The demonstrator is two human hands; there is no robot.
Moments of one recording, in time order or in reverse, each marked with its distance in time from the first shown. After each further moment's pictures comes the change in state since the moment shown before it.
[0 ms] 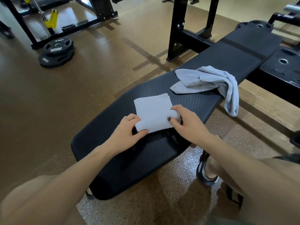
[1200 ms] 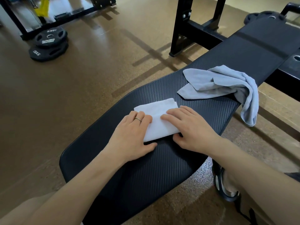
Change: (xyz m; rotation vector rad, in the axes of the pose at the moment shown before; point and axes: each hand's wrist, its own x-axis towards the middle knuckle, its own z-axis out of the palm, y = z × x) left_hand 0.048 0.003 -0.005 0.616 0.004 0.171; right_hand 0.054 -0.001 0.003 -0.558 -0.195 -0.382
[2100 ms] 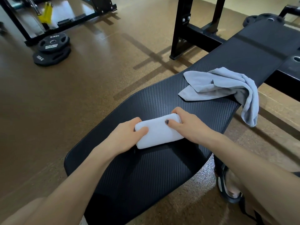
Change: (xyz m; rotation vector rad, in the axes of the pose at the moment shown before) left_hand 0.000 -0.017 -0.020 -0.661 -0.251 -0.431; right_hand 0.016 -0.007 -0.003 0.671 -0.099 0.586
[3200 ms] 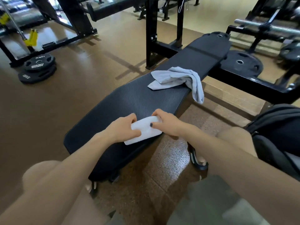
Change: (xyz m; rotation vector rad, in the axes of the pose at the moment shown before) left_hand -0.104 0.052 0.037 0.286 -0.116 0.161; right_hand -0.142 0.007 0.008 -0.040 -0.022 -0.050
